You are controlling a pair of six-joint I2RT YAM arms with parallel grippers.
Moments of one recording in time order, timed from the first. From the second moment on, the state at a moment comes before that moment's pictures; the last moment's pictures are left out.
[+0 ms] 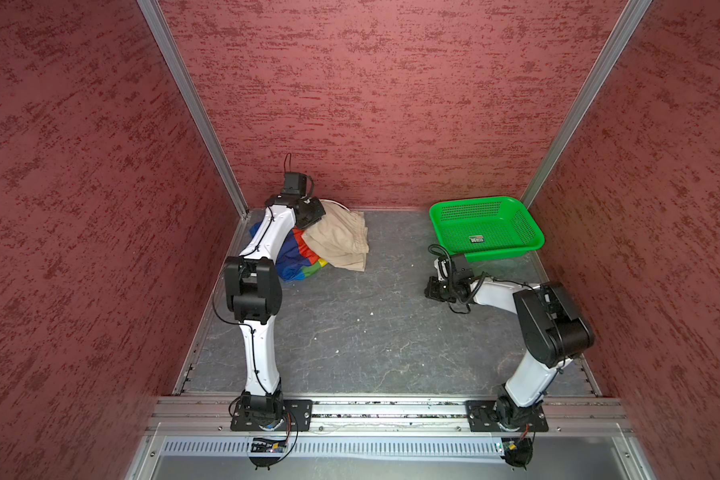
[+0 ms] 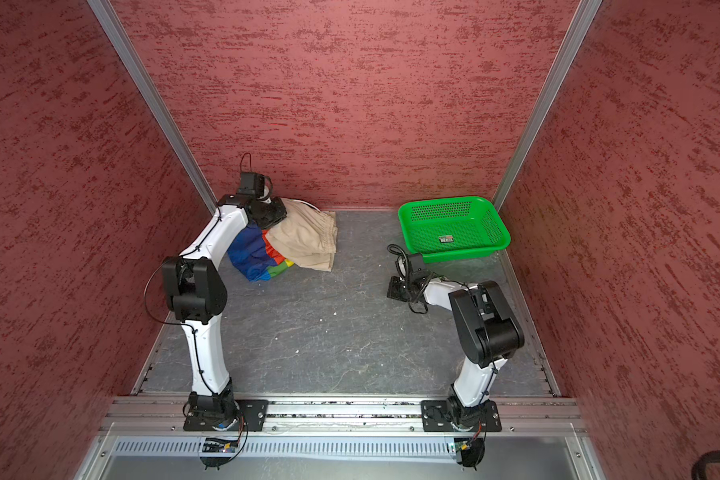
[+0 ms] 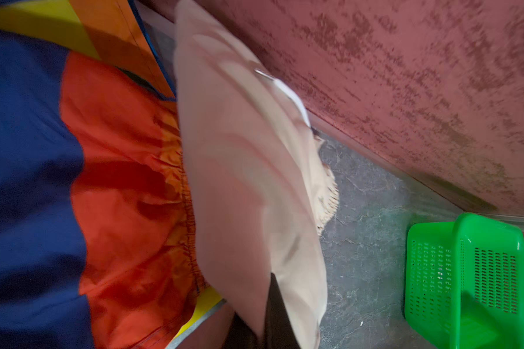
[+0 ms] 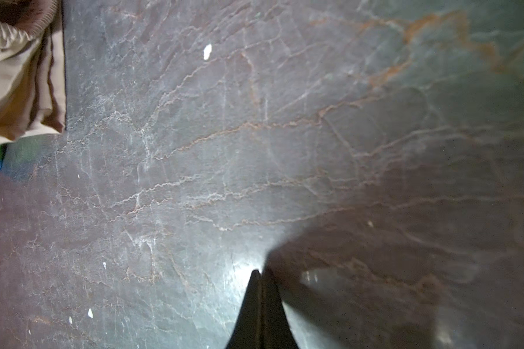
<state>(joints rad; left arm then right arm) -0.07 2.10 2.02 -0.77 0.18 -0.57 0.29 1.76 0.87 -0.10 -0.29 0.51</state>
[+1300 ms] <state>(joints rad) -0.05 1.24 1.15 -0.48 0.04 -0.55 0.29 1.44 0.81 -0.14 -0.24 0.45</state>
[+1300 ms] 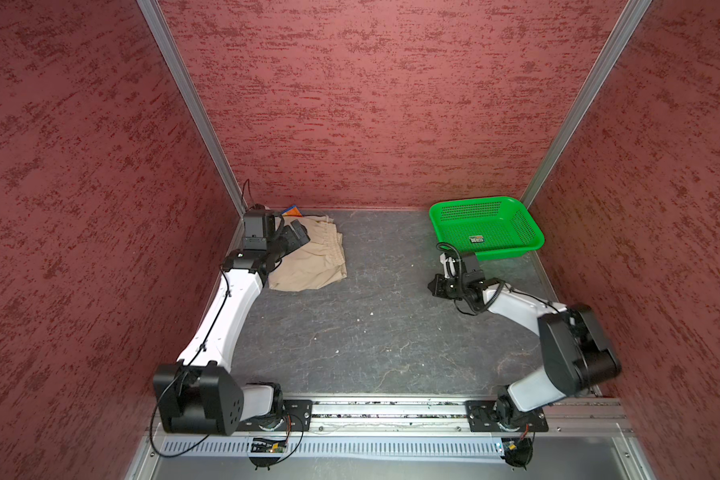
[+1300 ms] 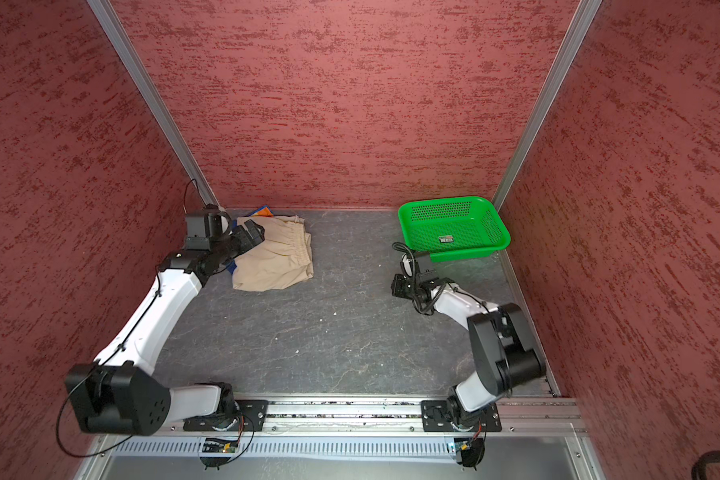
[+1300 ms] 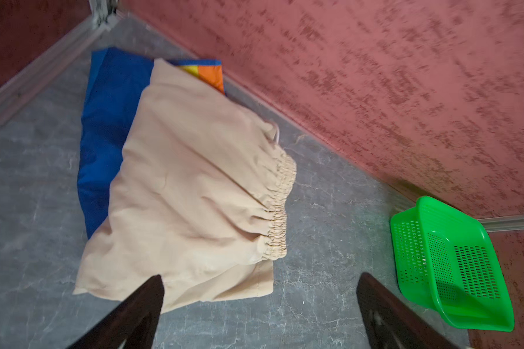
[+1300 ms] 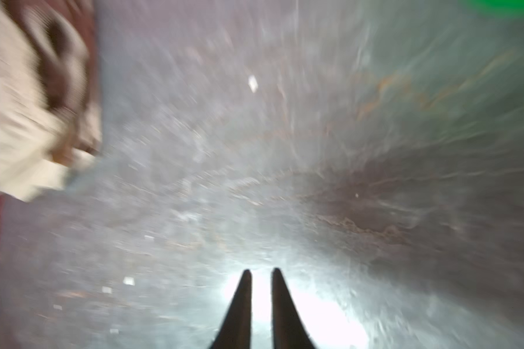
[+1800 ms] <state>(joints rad) -0.04 0.87 0.67 -0.14 -0.25 -0.41 0.29 0.78 0.47 0.11 0.30 0.26</state>
